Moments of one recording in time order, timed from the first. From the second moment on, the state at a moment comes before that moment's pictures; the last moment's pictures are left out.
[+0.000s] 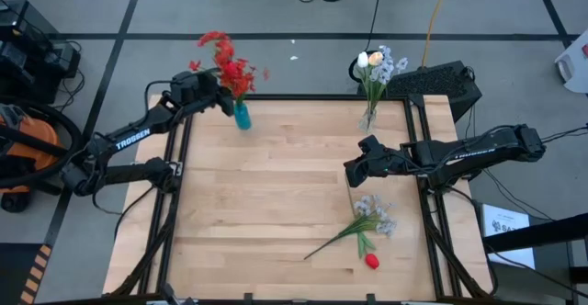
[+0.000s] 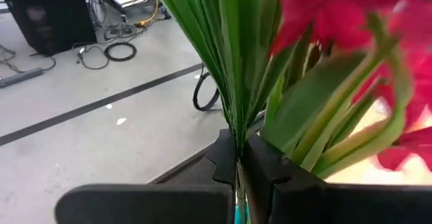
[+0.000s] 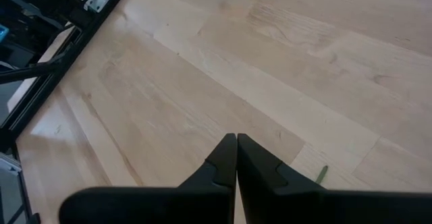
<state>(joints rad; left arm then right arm) 0.92 1.05 0.63 0.06 0.14 -0.07 0.10 1.06 0.74 -0.42 0.32 1.00</state>
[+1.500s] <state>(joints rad) 0.86 1.04 0.53 0.08 0.10 -0.20 0.10 1.06 0.74 -0.42 0.34 1.01</state>
